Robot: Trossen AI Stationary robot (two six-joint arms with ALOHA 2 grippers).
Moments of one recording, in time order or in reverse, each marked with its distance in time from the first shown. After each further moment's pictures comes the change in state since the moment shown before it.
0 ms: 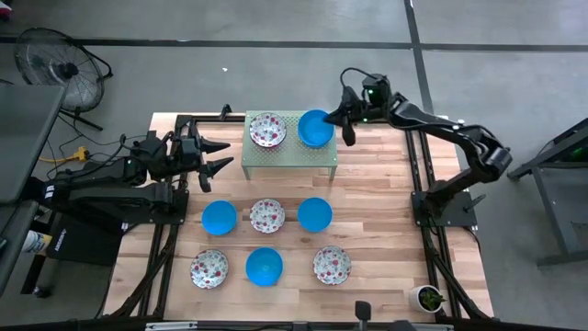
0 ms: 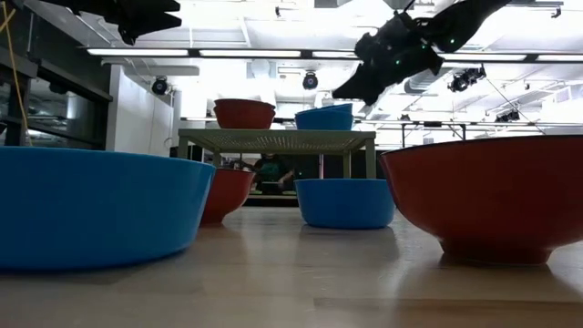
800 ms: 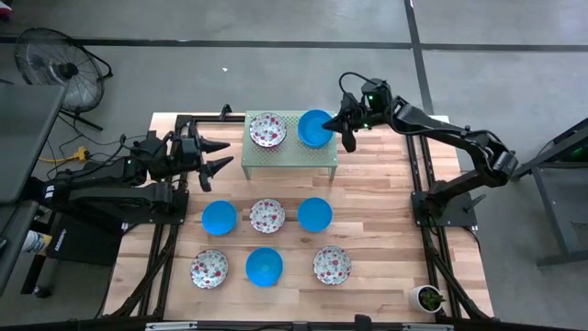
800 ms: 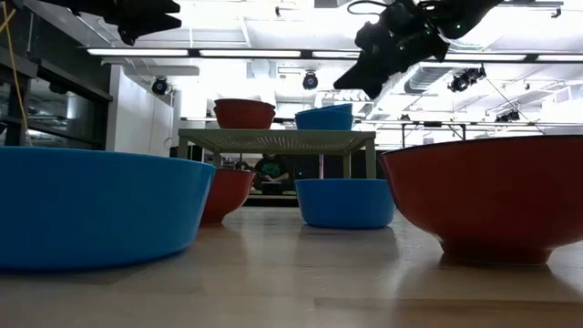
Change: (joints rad) left arm 0.000 0.000 0.000 -0.006 -0.002 0.001; right arm 0.080 -0.062 0.001 -0.088 0.063 0.080
